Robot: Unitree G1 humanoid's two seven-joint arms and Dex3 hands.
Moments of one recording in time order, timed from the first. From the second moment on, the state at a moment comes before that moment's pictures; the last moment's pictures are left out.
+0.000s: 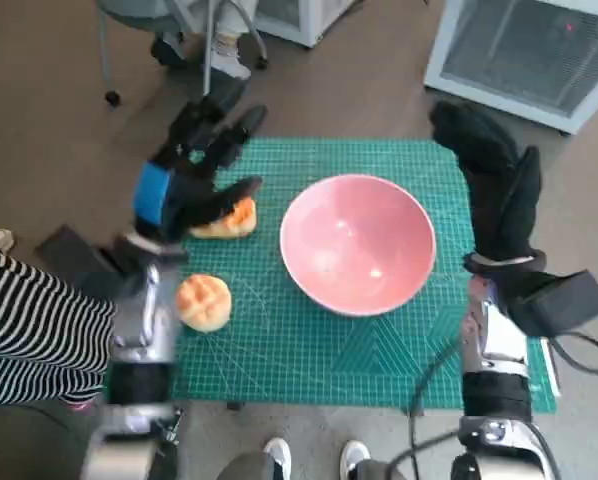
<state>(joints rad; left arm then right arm) -0.65 0.26 0.17 0.42 -0.05 -0.34 -0.28 -0.60 -0.11 -0.16 0.43 0.24 -0.63 0.36</state>
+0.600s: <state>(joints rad) -1.01 0.52 -0.06 0.89 0.32 -0.38 -0.23 -0.54 -0.12 -0.13 0.28 0.24 -0.57 0.37</state>
